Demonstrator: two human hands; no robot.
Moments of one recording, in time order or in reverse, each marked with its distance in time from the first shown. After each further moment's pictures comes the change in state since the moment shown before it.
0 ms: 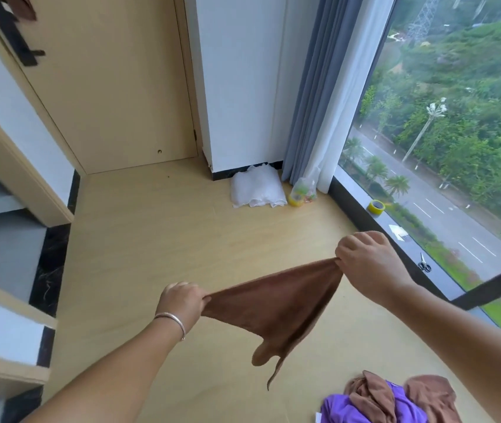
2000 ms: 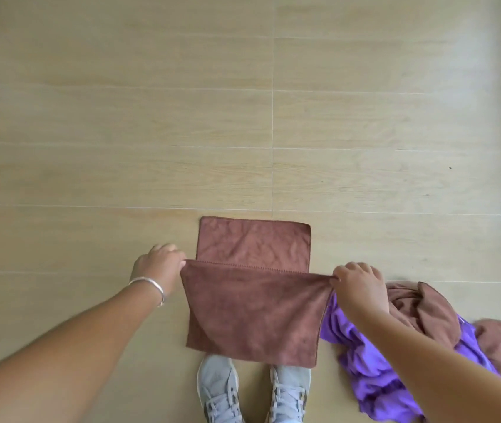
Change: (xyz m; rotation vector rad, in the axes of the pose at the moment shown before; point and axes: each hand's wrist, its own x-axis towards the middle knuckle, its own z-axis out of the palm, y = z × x) left_hand -0.046 0.163 0.619 -0.234 -0.533 -0.360; right_hand -0.310 -0.095 0.682 0.176 -0.811 0.002
